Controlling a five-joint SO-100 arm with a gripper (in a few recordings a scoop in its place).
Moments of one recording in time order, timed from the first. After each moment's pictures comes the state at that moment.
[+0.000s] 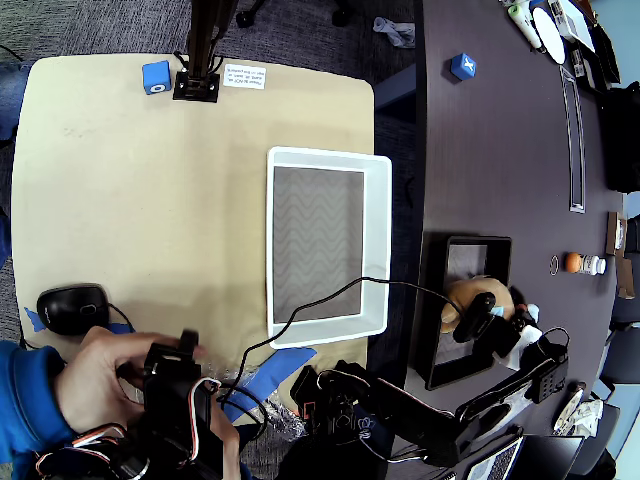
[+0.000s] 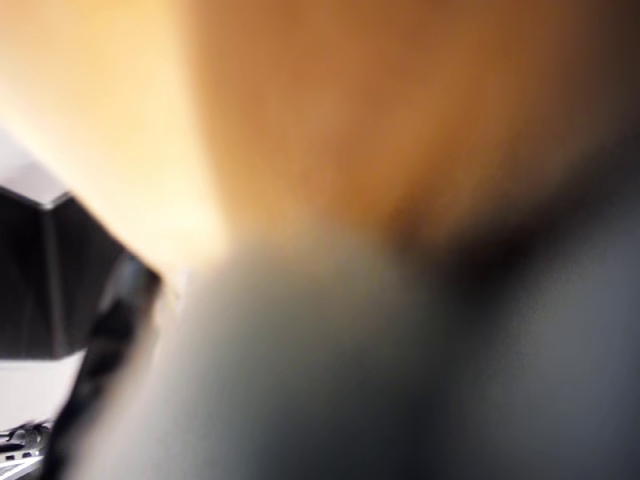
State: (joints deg) arm 76.1 81.2 60.2 99.0 45.4
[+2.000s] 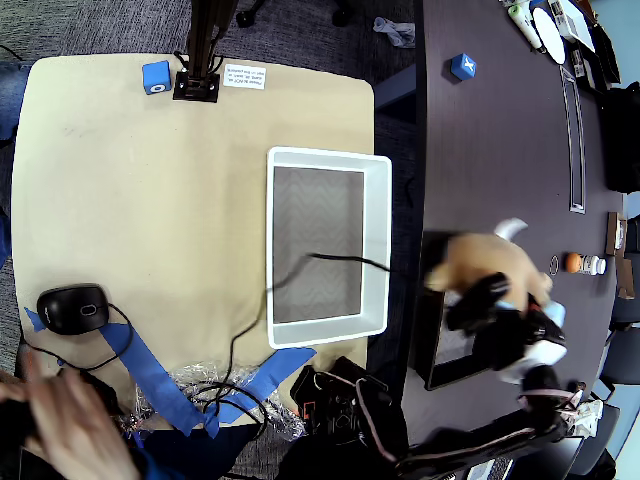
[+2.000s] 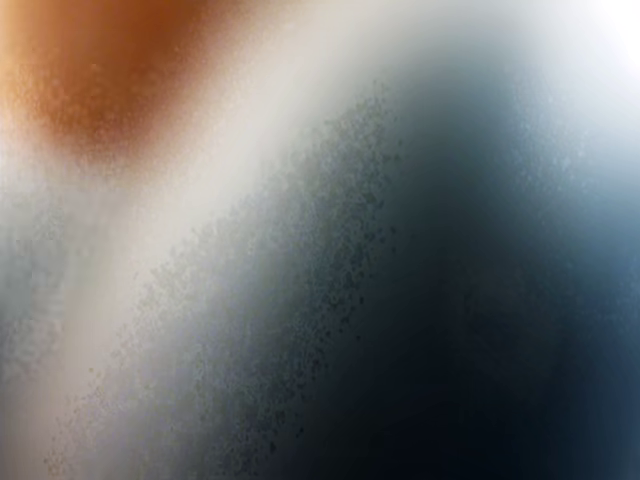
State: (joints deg) arm 41.4 118.3 69.3 99.0 22.1
